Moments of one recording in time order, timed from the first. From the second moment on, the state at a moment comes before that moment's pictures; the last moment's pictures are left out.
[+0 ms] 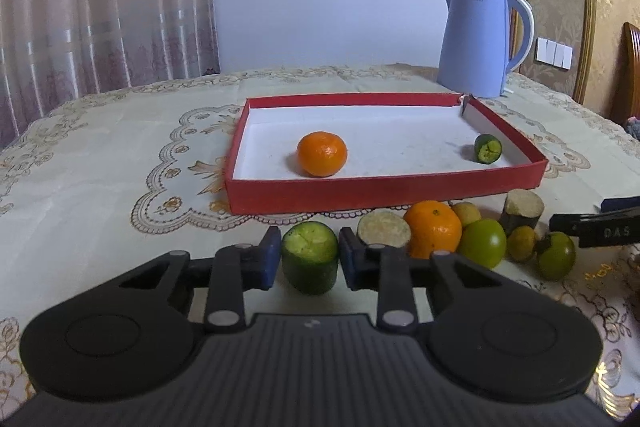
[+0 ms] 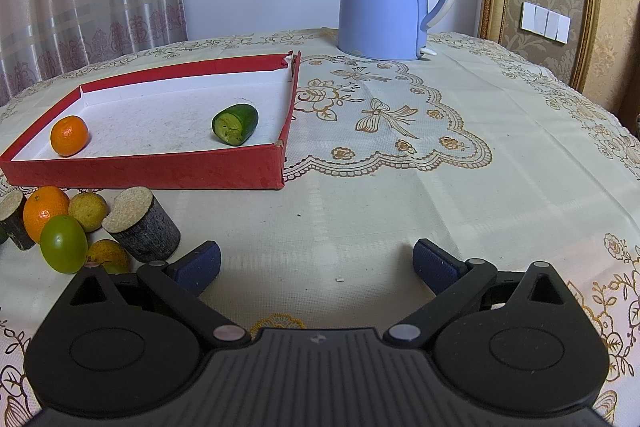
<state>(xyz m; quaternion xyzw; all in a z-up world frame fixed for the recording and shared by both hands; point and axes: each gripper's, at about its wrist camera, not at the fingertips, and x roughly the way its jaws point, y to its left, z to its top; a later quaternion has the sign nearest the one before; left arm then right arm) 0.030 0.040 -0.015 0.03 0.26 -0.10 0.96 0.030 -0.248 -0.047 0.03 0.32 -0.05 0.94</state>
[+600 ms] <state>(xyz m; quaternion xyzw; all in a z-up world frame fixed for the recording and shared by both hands) 0.024 0.047 -0.017 0.02 0.26 -0.10 0.96 -0.034 -0.227 -0.014 0.02 0.25 0.05 0.97</state>
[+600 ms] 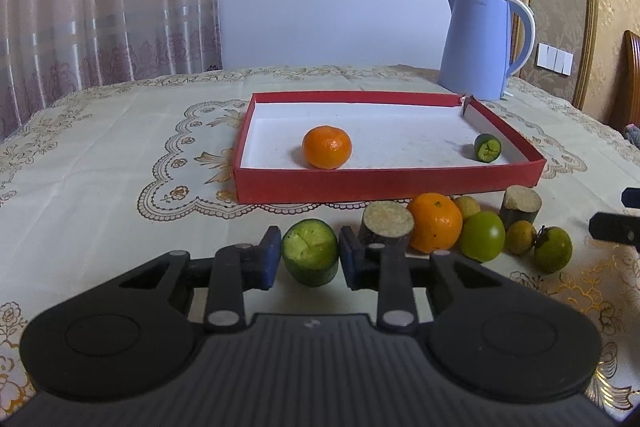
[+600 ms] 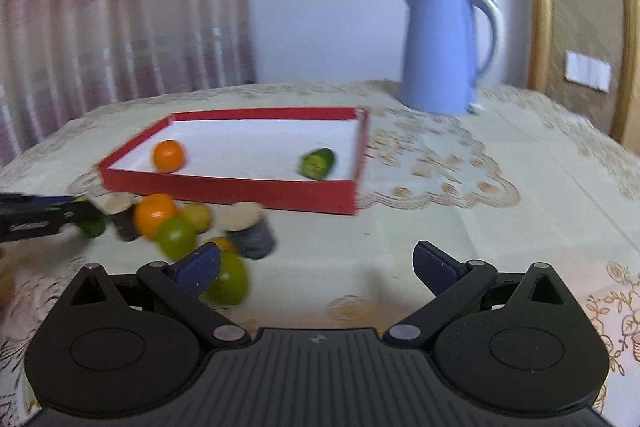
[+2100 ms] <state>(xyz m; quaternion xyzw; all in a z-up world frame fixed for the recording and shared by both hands) 0.024 0.052 -0.018 0.00 0.26 -0.09 0.96 -0.026 -0.197 -0.006 -0.01 0.22 0.07 0.97</state>
